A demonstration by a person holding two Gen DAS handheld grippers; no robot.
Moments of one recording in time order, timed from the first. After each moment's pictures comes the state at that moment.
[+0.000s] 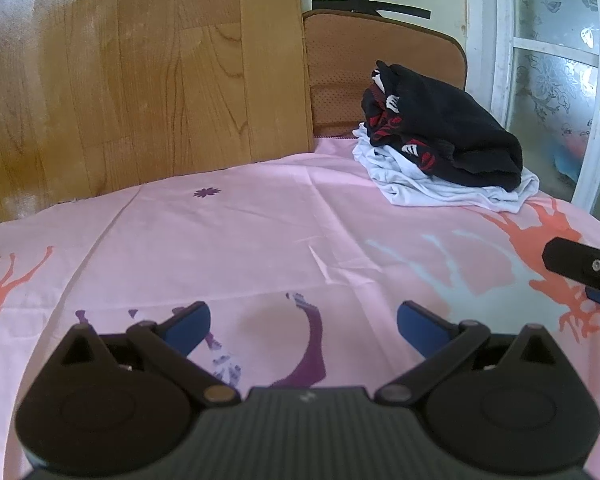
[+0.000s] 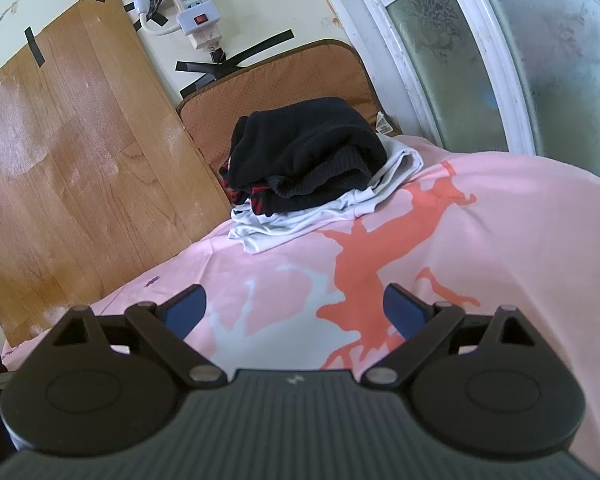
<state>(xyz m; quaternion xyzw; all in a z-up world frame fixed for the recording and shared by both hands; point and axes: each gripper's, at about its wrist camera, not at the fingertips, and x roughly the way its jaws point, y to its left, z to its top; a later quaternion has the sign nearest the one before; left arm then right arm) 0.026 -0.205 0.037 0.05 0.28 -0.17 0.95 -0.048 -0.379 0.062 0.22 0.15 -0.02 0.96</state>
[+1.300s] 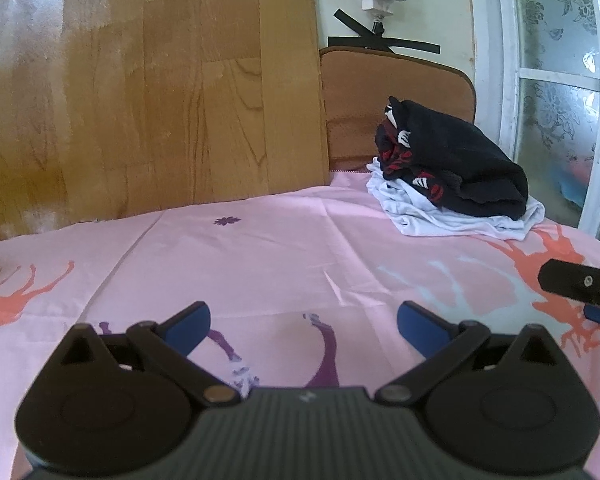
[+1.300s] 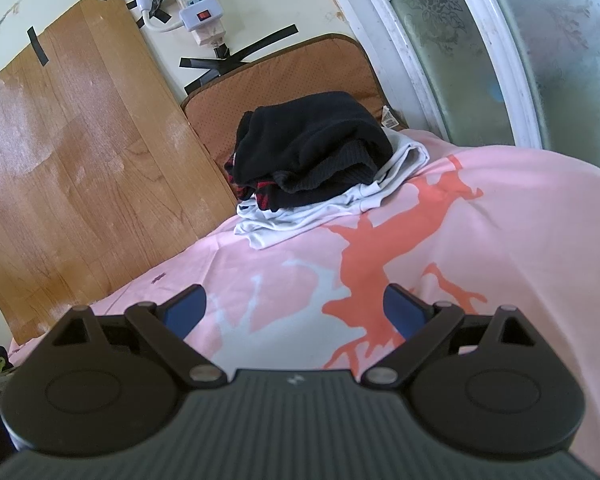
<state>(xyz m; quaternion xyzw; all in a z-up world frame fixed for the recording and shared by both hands) 0.010 -0.195 0.041 0.04 0.22 -0.15 0.96 -0.047 -0.379 0.061 0.23 0.16 -0.01 0.96</state>
